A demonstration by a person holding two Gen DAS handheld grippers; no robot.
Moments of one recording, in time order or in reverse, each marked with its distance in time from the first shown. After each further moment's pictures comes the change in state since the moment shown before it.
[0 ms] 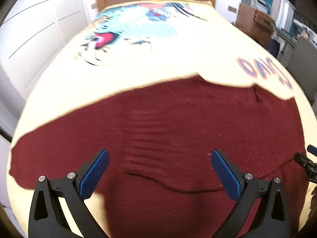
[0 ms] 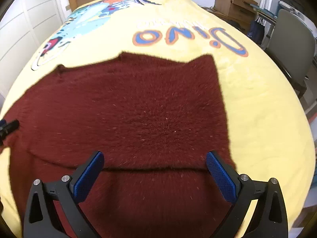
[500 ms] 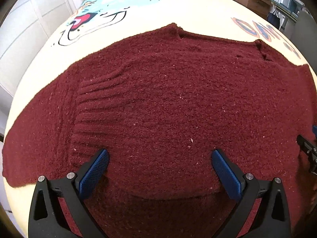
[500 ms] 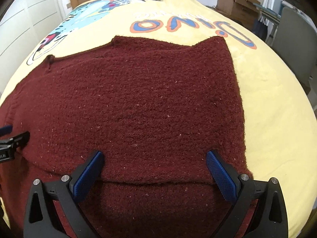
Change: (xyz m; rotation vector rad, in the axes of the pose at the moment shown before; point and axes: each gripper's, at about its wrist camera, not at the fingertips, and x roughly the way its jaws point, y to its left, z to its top) left arm 0.085 -0.065 -0.028 0.094 0.148 0.023; right arm 0.062 -0.003 -0.010 -0.016 -0.013 0.002
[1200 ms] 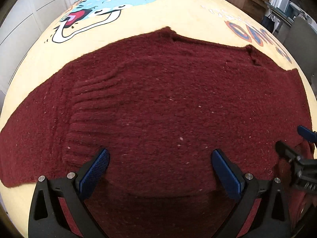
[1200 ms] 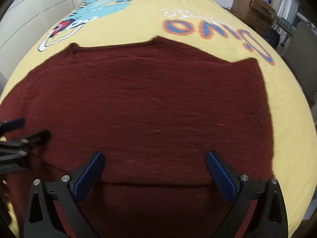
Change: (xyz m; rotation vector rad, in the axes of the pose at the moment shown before) left arm -0.008 0.006 0.006 -0.026 0.031 -0.094; right arm -0.011 0.039 0.020 -0.069 0.057 -0.001
